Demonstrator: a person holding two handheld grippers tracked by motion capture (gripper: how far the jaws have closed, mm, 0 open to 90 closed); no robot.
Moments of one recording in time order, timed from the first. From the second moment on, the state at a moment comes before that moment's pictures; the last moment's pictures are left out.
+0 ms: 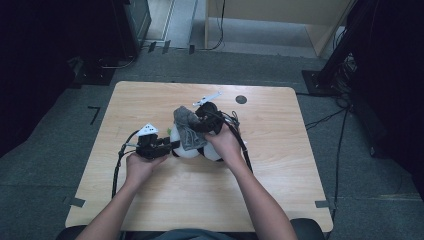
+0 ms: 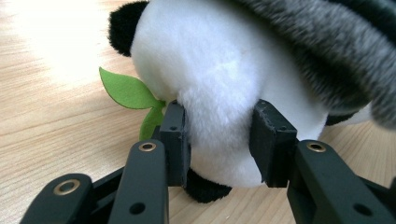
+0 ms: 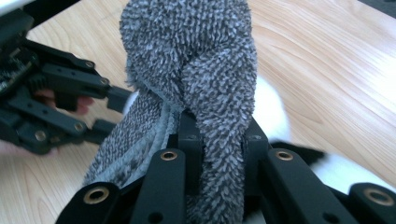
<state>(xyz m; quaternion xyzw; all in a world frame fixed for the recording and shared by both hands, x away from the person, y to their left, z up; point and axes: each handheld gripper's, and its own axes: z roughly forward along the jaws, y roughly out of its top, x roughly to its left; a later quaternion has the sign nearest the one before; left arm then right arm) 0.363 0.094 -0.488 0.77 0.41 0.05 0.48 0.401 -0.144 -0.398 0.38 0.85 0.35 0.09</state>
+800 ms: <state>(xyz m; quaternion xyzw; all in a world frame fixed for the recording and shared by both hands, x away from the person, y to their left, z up) 0.363 0.095 -0.487 0.77 0.40 0.05 0.49 0.375 -0.248 -0.393 0.43 0.79 0.42 0.09</state>
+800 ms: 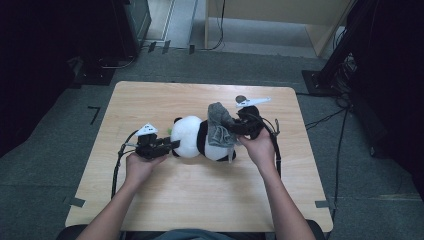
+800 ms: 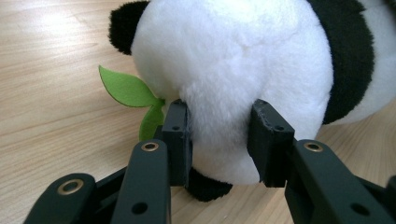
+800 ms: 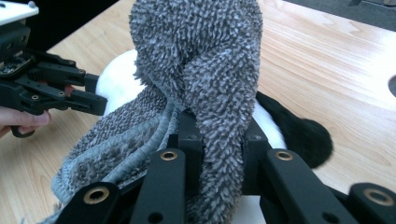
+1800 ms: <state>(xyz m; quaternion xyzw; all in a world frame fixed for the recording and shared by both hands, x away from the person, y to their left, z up) 0.373 0.096 -0.487 0.77 0.41 0.03 0.49 0.373 -0.293 -0.460 0.52 0.74 0.42 0.07</state>
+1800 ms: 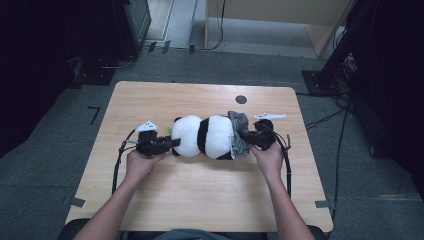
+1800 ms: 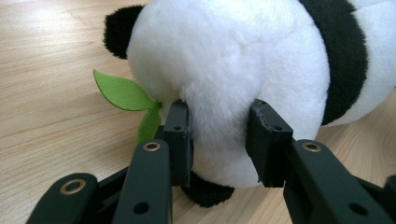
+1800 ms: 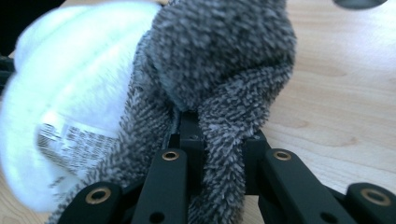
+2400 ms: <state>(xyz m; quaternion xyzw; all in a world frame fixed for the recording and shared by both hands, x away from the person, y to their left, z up) 0.374 0.097 -0.486 0.77 0.41 0.02 0.49 0.384 -0.294 -0.498 0.54 0.77 0.35 0.02</state>
